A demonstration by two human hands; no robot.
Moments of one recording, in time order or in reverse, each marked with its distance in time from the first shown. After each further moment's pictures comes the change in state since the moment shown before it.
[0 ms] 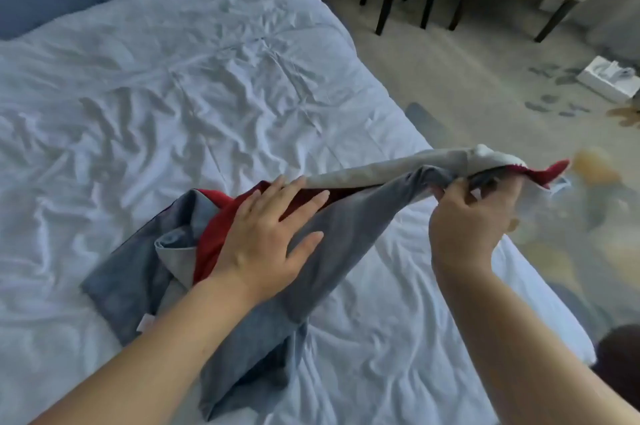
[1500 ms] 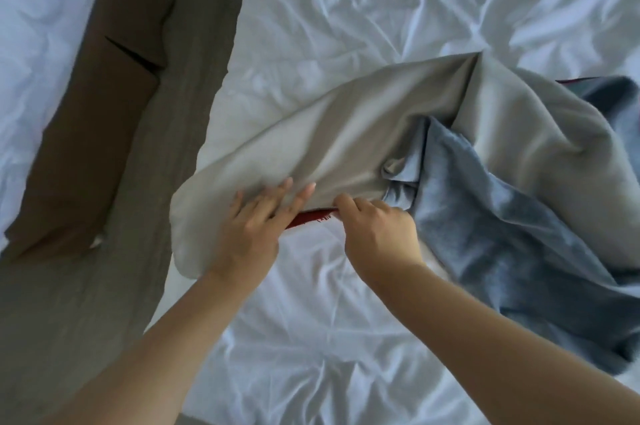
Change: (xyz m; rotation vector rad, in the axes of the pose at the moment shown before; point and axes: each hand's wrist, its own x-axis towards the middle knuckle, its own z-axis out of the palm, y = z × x) left_hand -0.494 -0.229 -0.031 0.283 0.118 -0.775; right_hand -0.547 0.062 0.176 -0.933 -1.531 -1.176
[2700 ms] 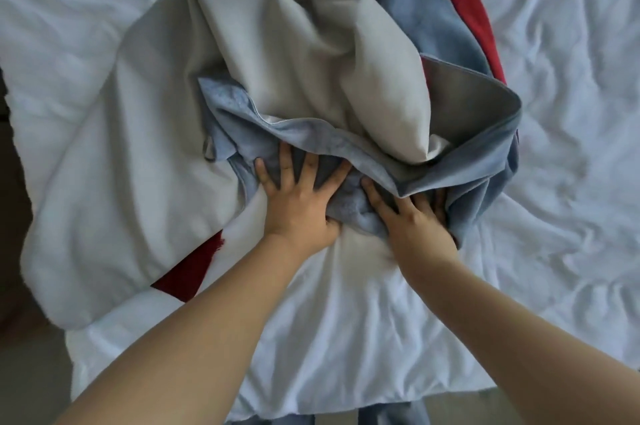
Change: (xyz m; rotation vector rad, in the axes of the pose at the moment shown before) left_hand 0.055 0.240 0.135 0.087 -0.387 0.269; right_hand -0.179 0.213 0.083 -0.022 -0.113 0.406
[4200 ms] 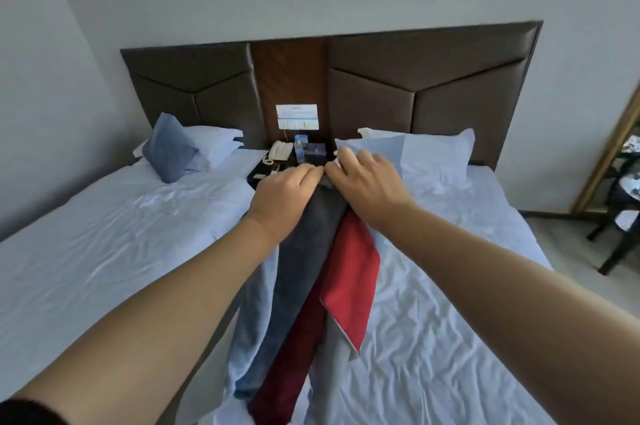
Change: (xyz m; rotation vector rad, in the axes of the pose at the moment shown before) left_hand -0.244 0.062 -0.730 0.481 1.174 -0.006; right_hand -0.195 -0.082 -0.739 -0.470 1.290 -0.660
